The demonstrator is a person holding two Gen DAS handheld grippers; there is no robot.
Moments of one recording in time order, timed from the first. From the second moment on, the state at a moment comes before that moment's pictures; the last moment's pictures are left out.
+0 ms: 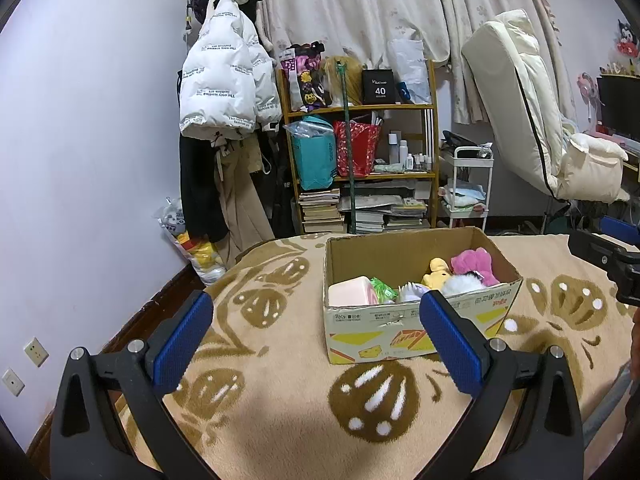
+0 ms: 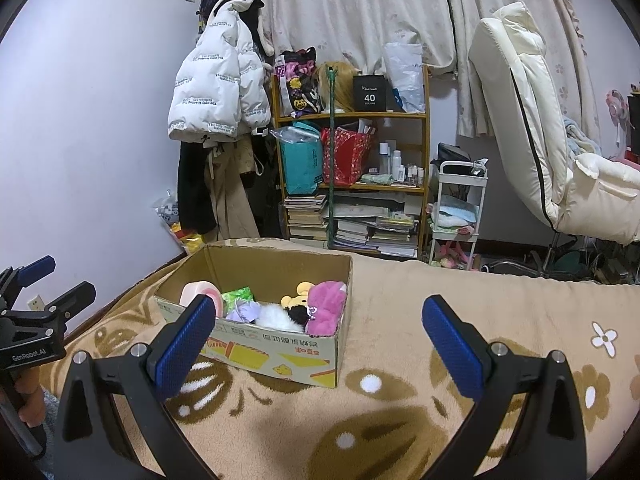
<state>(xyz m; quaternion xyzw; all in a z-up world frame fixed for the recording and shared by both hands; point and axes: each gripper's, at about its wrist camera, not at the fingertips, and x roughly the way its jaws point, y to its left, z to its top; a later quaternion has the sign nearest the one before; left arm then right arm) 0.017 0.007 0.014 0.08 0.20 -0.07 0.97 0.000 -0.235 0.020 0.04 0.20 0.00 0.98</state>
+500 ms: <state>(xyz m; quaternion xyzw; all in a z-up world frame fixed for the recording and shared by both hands) 0.016 0.003 0.012 0.08 0.20 -0.07 0.97 -0.002 -0.238 0.015 0.04 0.20 0.00 0.98</state>
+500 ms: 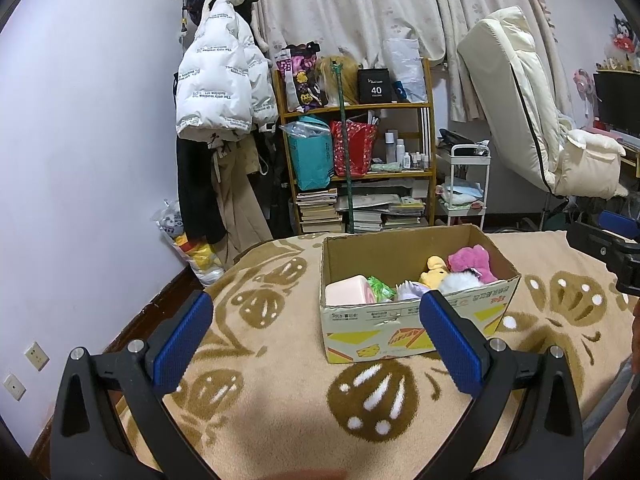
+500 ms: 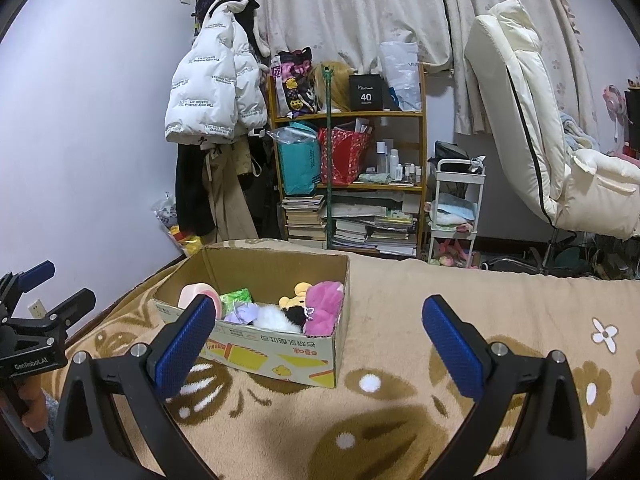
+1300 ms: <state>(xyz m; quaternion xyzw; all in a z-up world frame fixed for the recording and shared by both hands) 0.019 0.002 0.008 0.09 0.21 -0.08 0.97 -0.002 -0.241 0.013 0.04 0.20 -0.01 0.98</state>
